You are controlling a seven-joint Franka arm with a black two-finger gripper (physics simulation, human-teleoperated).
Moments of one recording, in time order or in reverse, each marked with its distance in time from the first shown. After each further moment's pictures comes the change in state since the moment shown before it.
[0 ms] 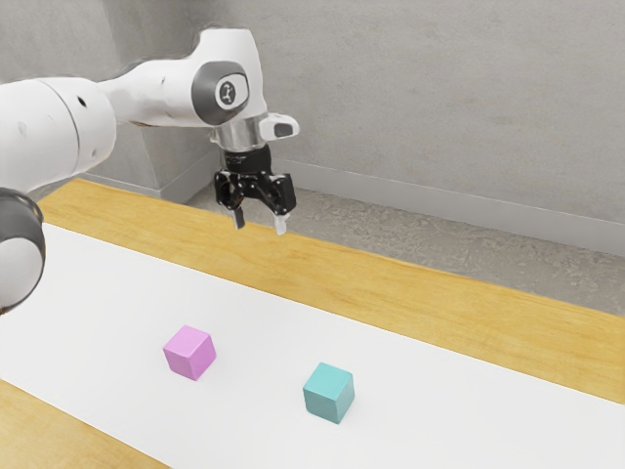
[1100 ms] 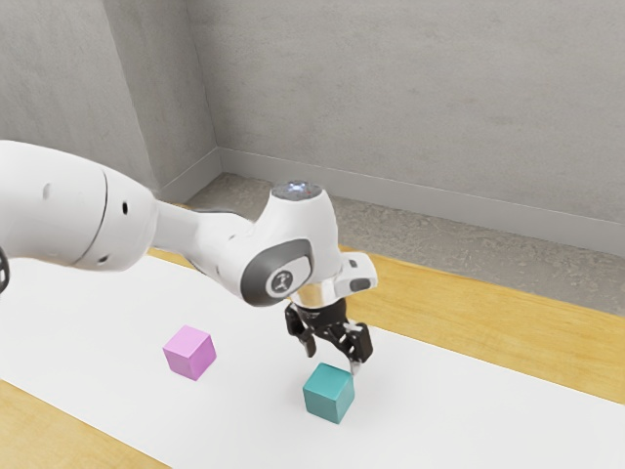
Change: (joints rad) arm -0.203 -0.131 -0.214 -0.674 0.108 0.753 -0.268
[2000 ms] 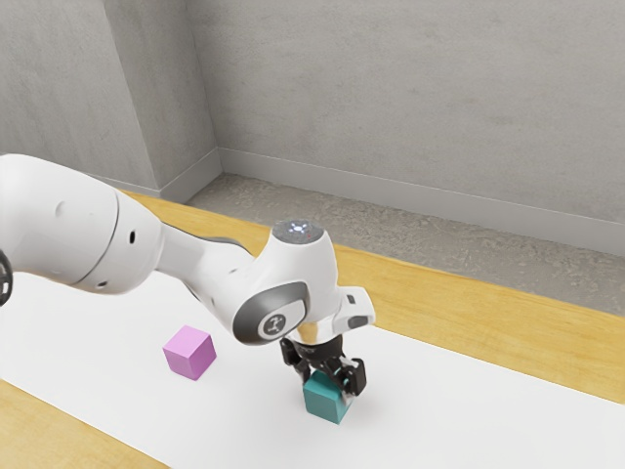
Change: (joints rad) arm -0.018 0.003 -0.017 -0.103 0.080 0.103 -0.087
